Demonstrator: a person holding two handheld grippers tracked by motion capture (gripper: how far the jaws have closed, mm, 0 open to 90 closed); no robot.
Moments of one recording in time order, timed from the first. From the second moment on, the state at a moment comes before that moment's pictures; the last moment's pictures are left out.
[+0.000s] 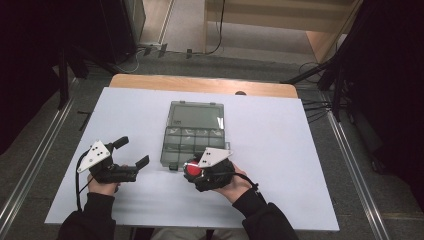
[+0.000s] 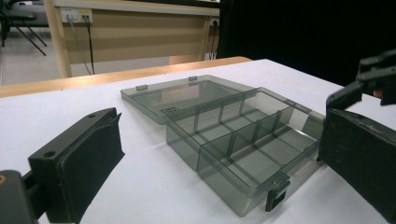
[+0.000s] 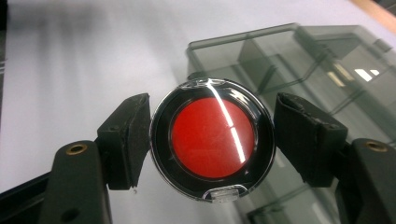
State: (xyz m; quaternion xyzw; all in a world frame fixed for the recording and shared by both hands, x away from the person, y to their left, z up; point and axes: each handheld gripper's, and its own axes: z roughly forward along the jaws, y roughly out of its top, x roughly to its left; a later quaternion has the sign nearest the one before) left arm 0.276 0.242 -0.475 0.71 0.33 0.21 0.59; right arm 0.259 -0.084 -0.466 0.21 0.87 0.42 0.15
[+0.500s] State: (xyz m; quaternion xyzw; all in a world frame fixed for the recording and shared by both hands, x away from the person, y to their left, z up) left arm 0.276 0.242 -0.475 0.71 0.33 0.21 0.59; right arm 0.288 -0.111 -0.455 0.27 0.84 0.44 0.17
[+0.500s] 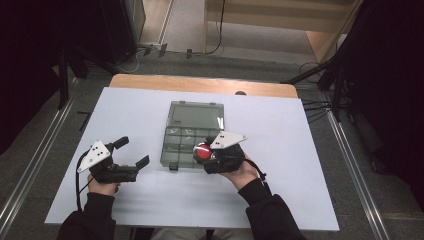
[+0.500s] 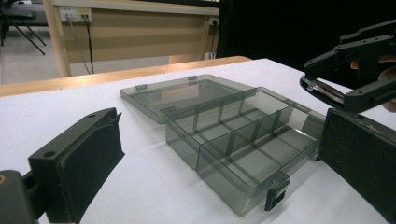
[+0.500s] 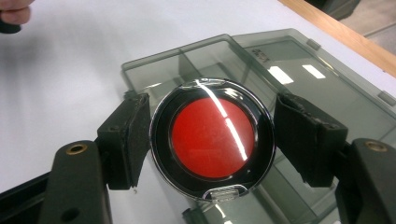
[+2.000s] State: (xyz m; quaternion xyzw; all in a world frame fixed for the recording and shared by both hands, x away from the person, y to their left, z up) left arm 0.276 0.246 -0.474 0.70 0.33 0.20 0.60; right arm 0.310 -0.122 -0.477 0.34 0.82 0.44 0.13
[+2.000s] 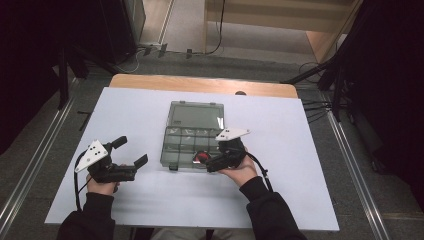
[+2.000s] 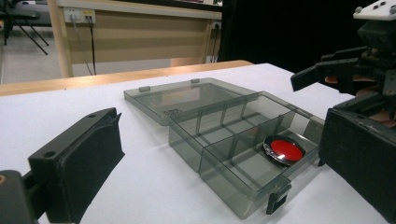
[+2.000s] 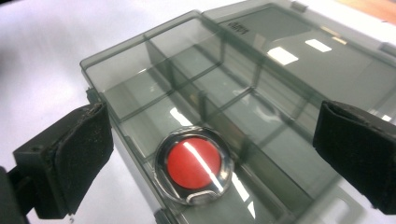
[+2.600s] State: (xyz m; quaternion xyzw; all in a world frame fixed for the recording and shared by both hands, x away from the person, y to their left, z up) left arm 0.276 0.245 -0.475 0.71 0.33 0.21 0.59; right arm 0.294 -0.191 -0.463 0.40 0.77 0.46 0.18
